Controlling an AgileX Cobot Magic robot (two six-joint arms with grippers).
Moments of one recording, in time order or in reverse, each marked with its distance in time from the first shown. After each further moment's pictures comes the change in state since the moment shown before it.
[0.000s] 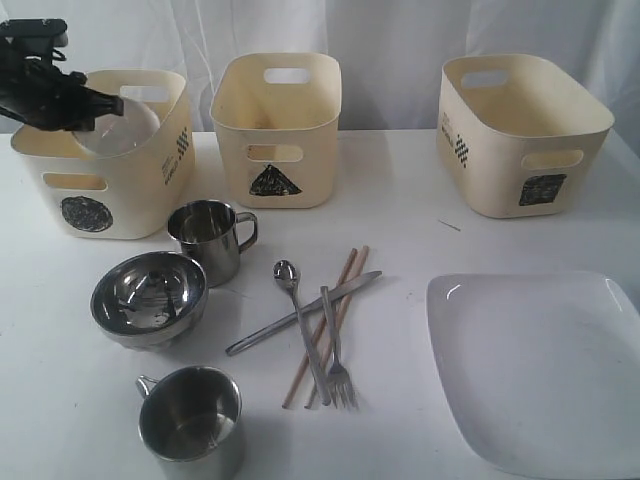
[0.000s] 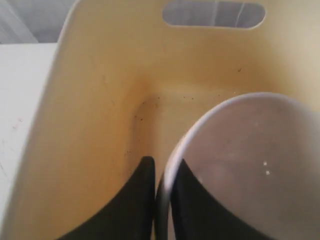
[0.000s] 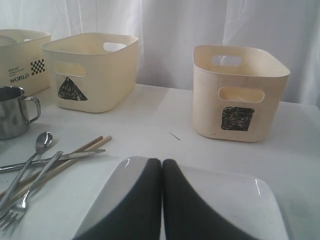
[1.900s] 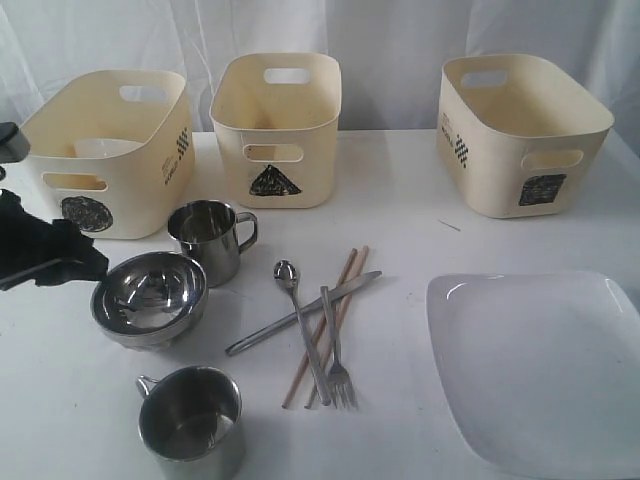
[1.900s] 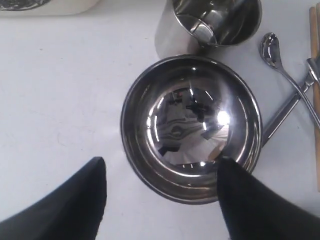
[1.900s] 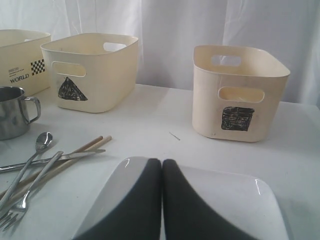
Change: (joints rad) left arm -0.080 -0.796 1.032 -0.478 0.076 0.445; right arm 0.000 0.000 0.000 0.000 0.000 0.002
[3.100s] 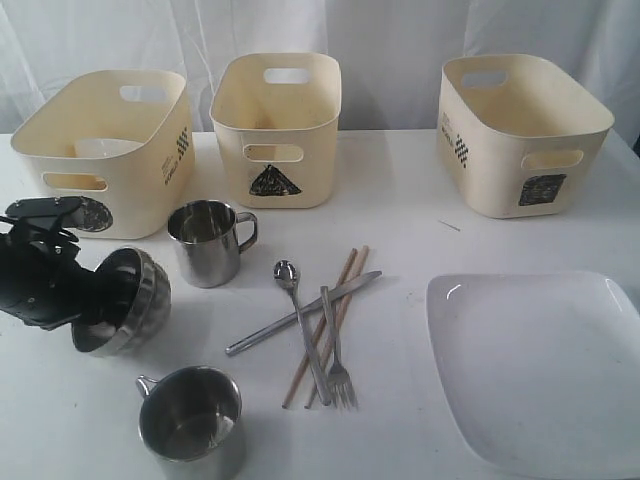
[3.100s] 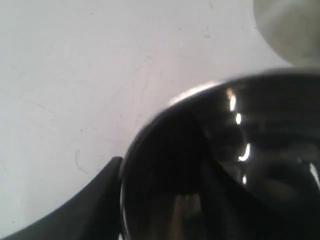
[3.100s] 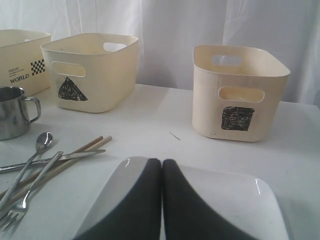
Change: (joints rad) left arm -0.054 0.368 0.000 -0.044 -0.311 0.000; right arm 0.000 0.000 0.000 0.000 0.000 0.000
